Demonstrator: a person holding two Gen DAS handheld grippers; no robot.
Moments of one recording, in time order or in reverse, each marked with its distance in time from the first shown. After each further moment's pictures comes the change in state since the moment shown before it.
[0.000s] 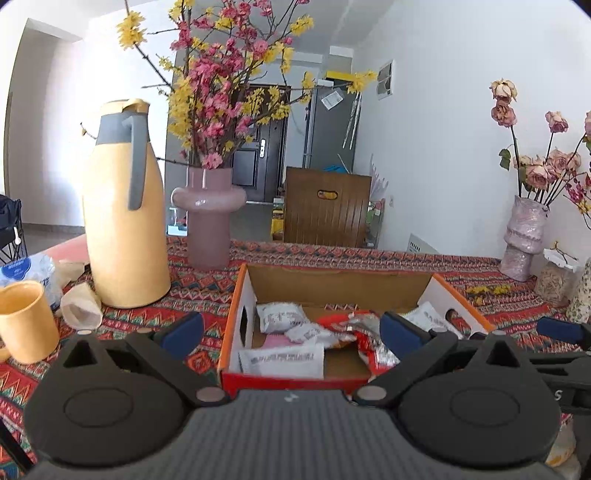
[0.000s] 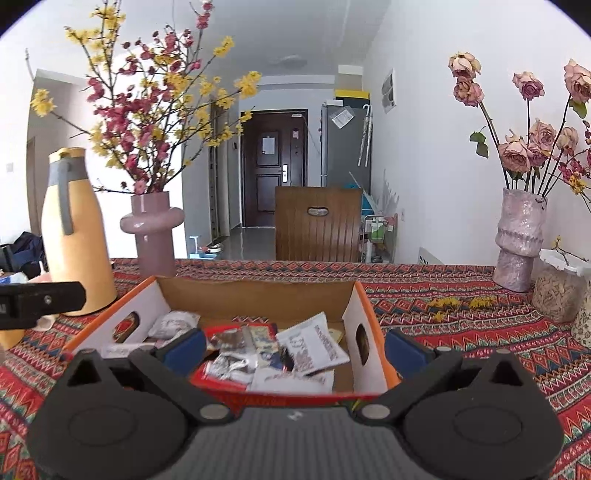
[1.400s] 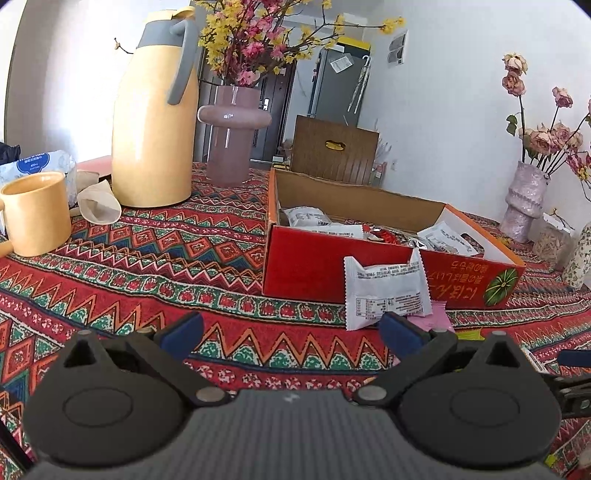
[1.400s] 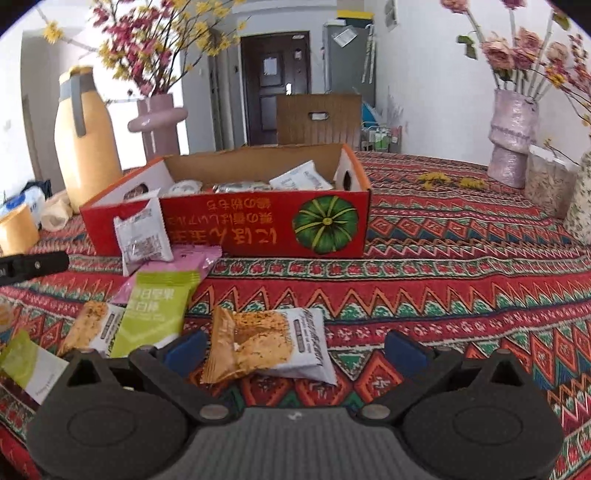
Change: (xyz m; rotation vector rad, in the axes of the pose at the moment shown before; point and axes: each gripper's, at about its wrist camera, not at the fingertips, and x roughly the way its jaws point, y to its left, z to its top) left arm -0.011 0.050 -0.085 -0.077 0.124 -0.038; right arm -0.041 -0.019 -0.091 0.019 0.296 0.031
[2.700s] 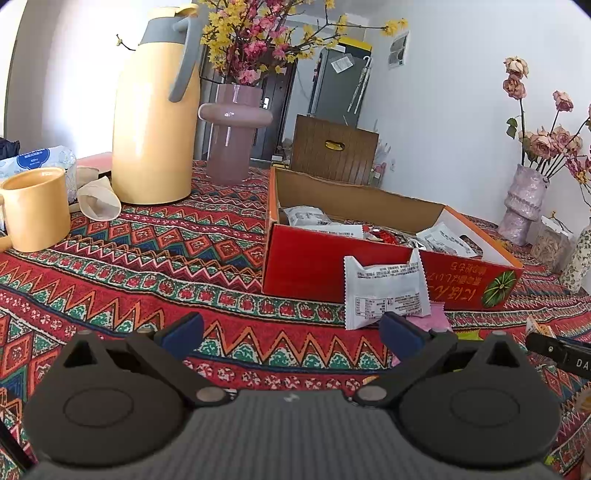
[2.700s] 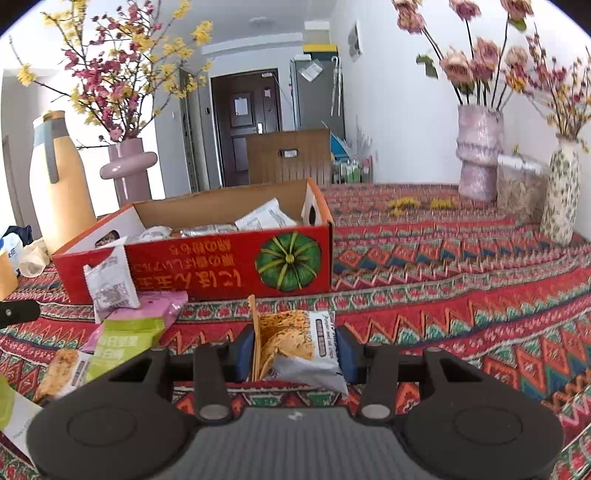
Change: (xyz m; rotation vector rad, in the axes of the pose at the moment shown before) left arm 0.000 0.001 -0.001 -0.012 -0.002 -0.002; right arm 0.002 -0.021 -0.003 0.102 -0.150 -0.052
